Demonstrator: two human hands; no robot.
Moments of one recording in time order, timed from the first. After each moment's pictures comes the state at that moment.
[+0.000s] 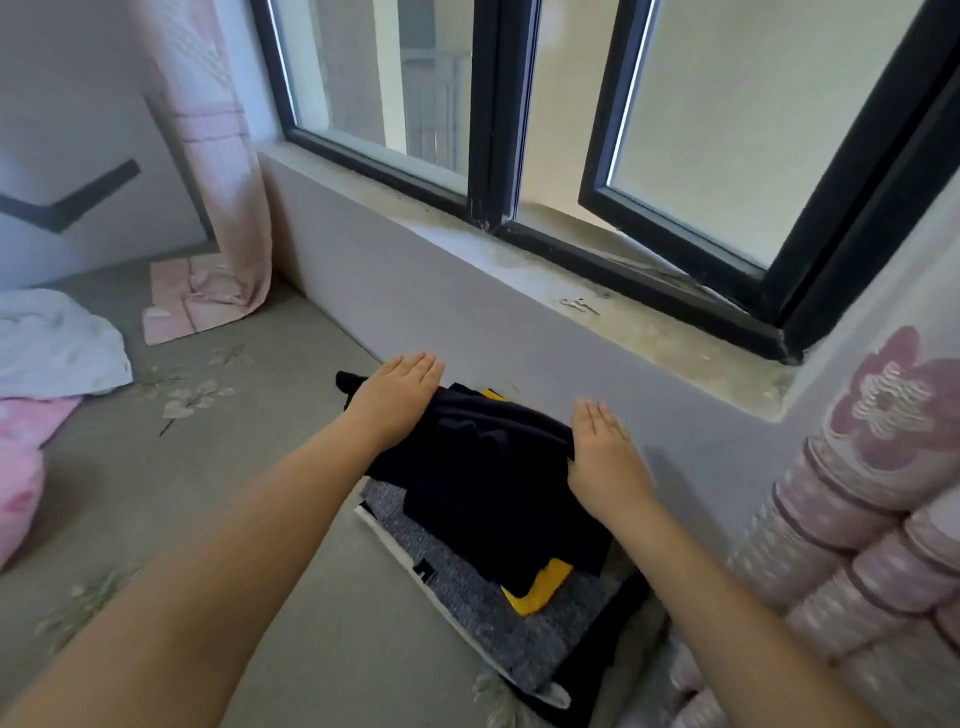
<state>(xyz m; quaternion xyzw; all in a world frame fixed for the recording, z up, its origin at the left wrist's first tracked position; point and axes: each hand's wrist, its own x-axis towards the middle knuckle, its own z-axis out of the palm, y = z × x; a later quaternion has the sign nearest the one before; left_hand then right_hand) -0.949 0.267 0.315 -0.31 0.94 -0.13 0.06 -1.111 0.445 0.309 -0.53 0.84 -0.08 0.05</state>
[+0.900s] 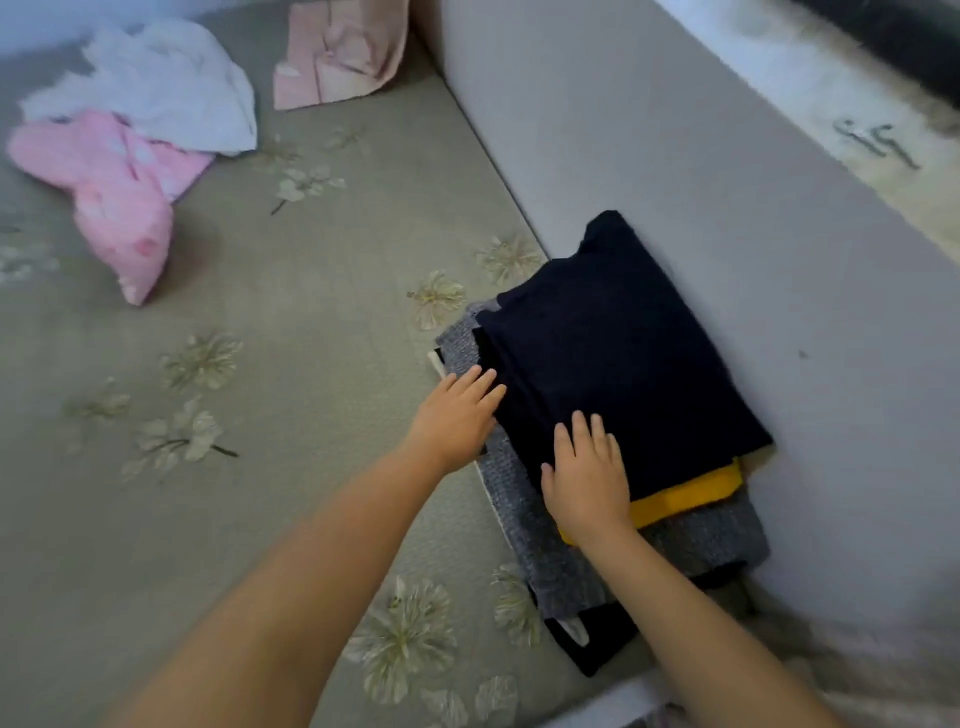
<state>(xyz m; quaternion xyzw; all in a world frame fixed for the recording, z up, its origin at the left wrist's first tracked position) -0.957 0.296 0.106 -0.45 0.87 0.11 0.14 -1.104 0.388 0.098 -0.66 0.74 0.03 0.15</state>
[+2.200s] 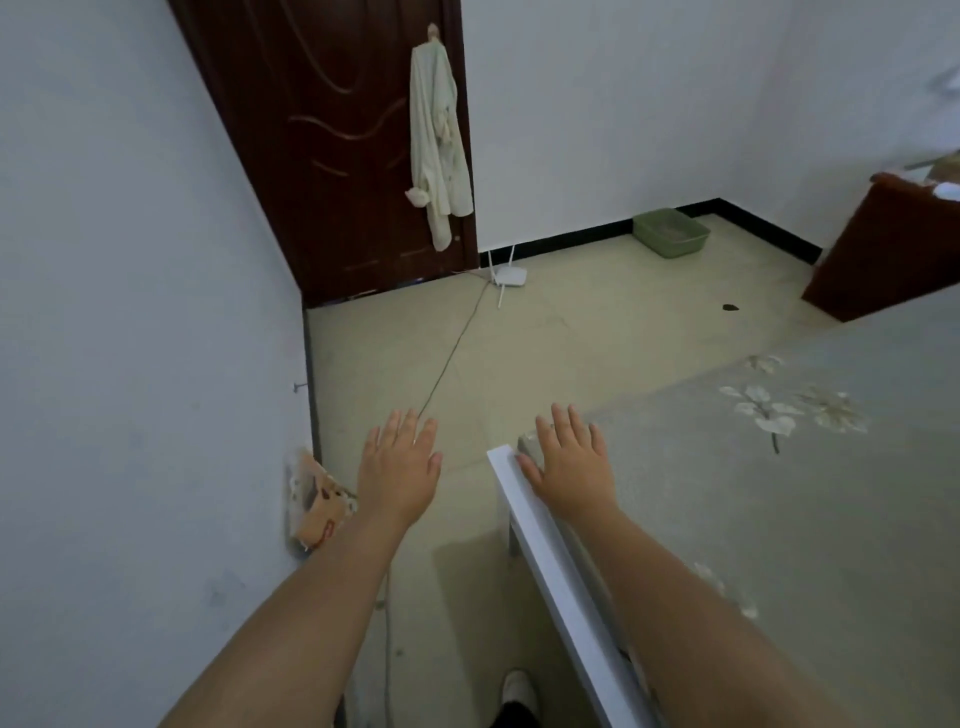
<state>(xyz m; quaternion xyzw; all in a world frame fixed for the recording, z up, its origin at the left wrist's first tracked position) -0.204 1.055 0.215 -0.99 0.10 0.01 -0.01 -0.220 0.854 0.192 -1.00 -0.01 0.02 0.08</state>
